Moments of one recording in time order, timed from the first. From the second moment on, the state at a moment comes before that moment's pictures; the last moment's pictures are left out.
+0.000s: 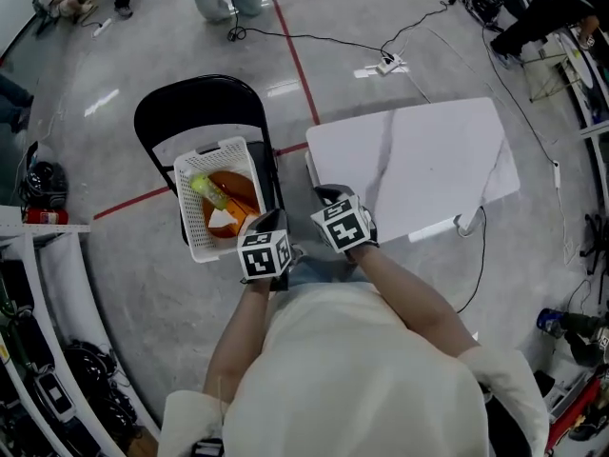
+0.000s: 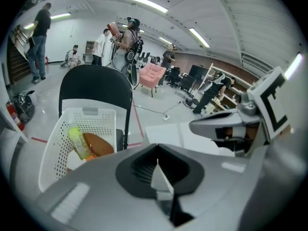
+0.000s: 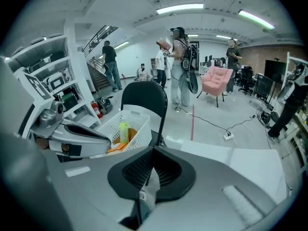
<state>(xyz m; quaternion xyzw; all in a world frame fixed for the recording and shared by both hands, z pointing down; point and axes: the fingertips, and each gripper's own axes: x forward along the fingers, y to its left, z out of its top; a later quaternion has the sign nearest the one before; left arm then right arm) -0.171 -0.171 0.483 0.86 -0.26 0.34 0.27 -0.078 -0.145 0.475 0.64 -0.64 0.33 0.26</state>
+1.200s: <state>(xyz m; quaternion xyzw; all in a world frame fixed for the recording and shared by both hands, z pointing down) -0.012 -0.026 0.458 0.90 -0.15 0.34 0.22 0.071 0.040 0.438 0.74 -0.55 0.33 0.20</state>
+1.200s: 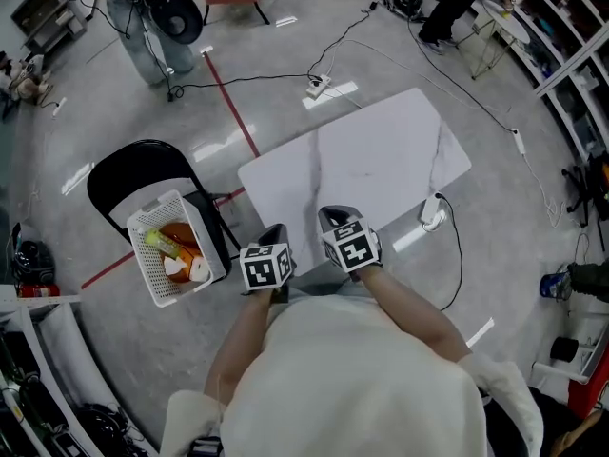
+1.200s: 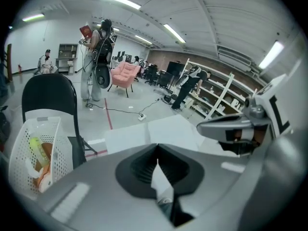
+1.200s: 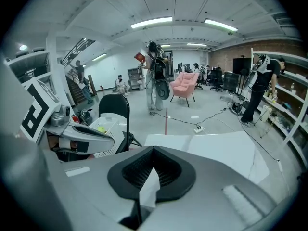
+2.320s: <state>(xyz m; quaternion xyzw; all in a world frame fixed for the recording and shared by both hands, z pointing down) 0.024 0.016 0.452 0.91 -0.11 0.36 0.19 0.106 0.083 0.429 0.77 -0.52 0.32 0.16</state>
